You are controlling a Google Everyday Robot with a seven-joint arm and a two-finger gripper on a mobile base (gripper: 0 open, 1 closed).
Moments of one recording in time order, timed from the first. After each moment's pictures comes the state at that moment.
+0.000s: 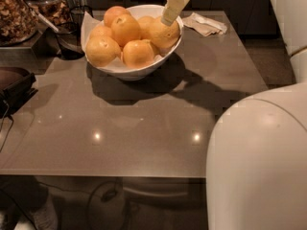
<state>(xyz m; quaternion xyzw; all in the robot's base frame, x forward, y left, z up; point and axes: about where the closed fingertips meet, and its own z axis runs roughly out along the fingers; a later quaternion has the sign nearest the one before) 0.681 -0.067 1.029 -0.58 0.77 0.03 0.26</state>
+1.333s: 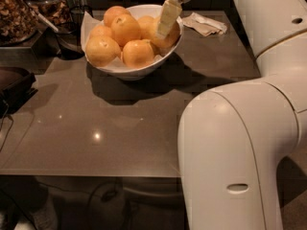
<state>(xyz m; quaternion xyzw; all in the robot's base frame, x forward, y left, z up) 0.713 -0.055 0.981 -0.60 0.77 0.03 0.22</state>
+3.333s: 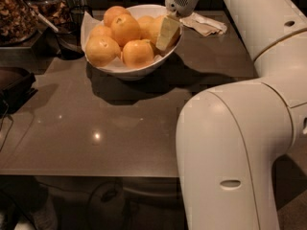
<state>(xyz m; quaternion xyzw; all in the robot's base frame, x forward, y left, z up) 0.717 -0.058 0.940 -0.59 0.78 0.05 0.19</state>
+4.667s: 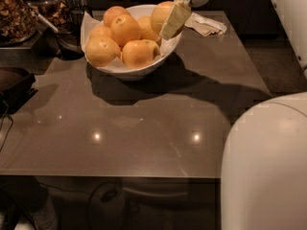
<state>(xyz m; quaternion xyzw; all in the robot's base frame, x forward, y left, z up) 0.695 -0.061 0.989 -0.58 0.76 0.08 0.29</state>
